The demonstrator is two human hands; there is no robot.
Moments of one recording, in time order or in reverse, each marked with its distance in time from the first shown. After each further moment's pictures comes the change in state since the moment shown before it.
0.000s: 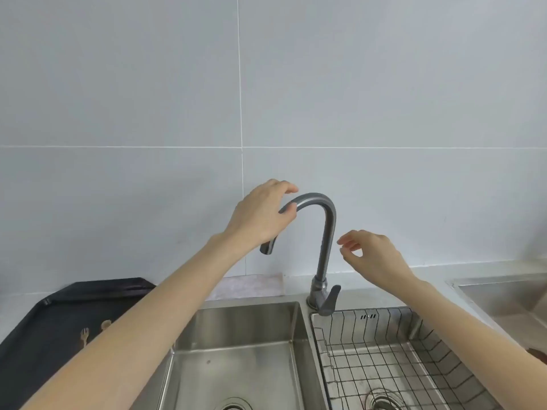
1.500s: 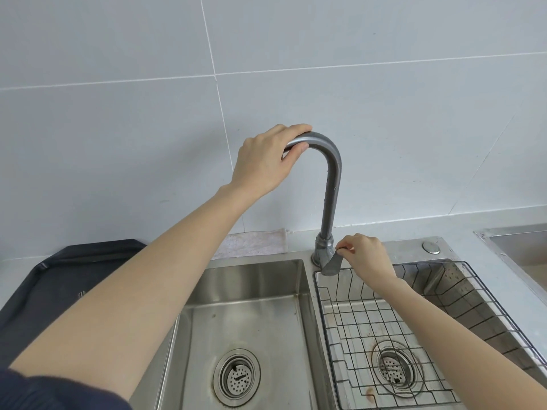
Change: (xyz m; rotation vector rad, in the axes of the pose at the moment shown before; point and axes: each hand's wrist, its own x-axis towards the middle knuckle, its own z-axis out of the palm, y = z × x) left_hand 0.063 -0.035 0.075 0.175 0.102 0.071; right_hand 0.029 0.094 0.122 0.032 -0.124 0.153
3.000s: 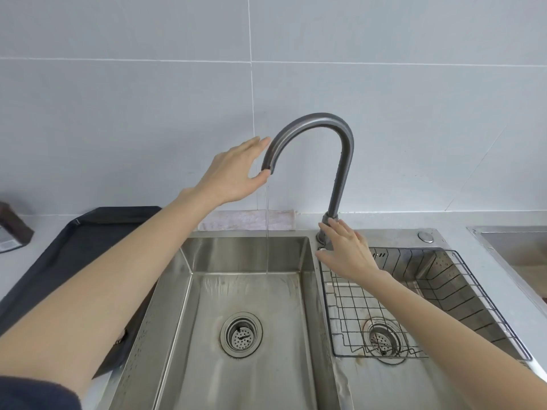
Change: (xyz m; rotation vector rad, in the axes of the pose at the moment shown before) left_hand -0.094 -0.038 -0.054 0.080 -0.259 -0.124; right_hand -0.075 -0.049 0.001 -0.231 -0.177 -0.179
